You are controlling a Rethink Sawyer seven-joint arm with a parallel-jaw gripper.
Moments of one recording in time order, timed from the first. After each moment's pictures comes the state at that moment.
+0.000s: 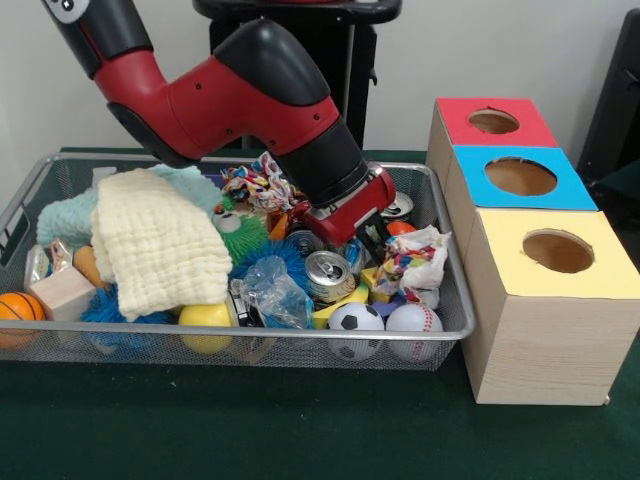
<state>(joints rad) -0.96 -0.17 0.75 1.83 -0.58 0.26 1.09</state>
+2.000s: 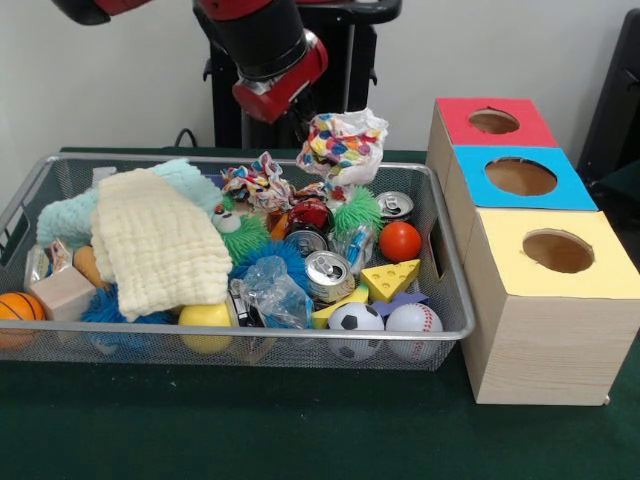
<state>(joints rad) -1.04 -0.59 0.88 1.96 -0.54 0.85 1.09</state>
